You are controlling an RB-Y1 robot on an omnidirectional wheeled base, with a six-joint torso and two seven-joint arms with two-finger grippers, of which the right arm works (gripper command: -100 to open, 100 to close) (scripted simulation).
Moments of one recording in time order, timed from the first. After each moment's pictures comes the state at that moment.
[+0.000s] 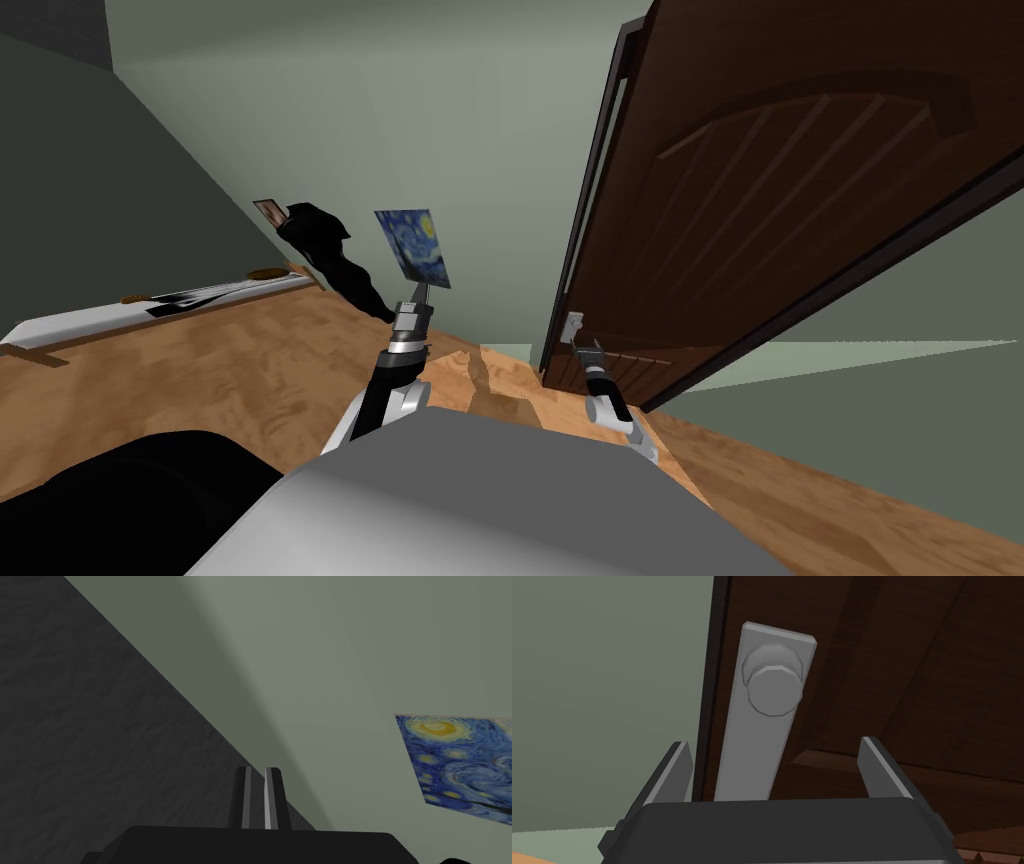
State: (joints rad) arm 0.06 -0.22 0.05 -1.32 -0.32 -0.33 -1.24
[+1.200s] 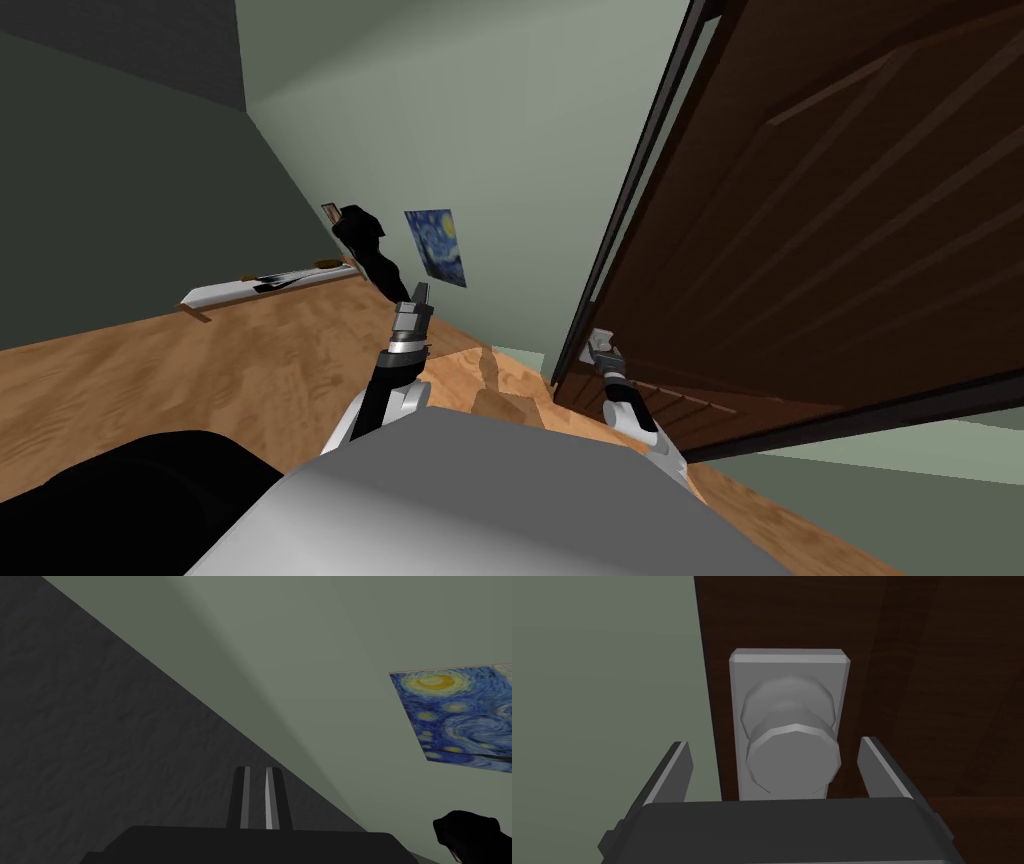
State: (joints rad) arm 0.07 -0.31 -0.01 -1.27 -0.44 -0.36 -1.43
